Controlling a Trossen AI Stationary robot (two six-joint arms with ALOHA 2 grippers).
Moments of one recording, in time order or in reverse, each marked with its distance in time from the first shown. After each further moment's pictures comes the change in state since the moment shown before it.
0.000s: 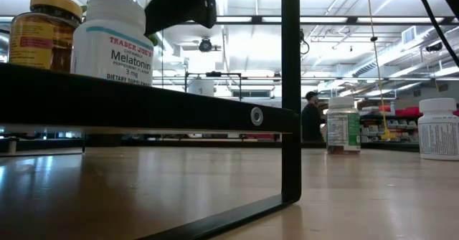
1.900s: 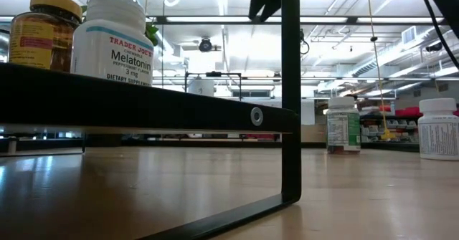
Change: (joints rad) left arm 0.001 0.819 0.579 -0.268 0.089 0.040; right arm -0.655 -0.388 0.205 -0.516 0.365 -0.292
